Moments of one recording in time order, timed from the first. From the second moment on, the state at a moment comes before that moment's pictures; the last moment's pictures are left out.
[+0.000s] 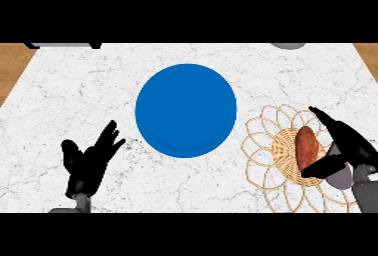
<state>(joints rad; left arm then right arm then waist) 0.01 0.11 -0.08 -1.46 0.11 0.06 0.22 -0.16 -0.47 0.06 -1.44 0.49 0.24 0.38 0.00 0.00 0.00</state>
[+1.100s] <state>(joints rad) -0.01 0.09 -0.09 -1.44 0.09 0.01 0.21 -0.30 -0.09 0.38 -1.43 0.89 0.08 0.58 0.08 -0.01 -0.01</state>
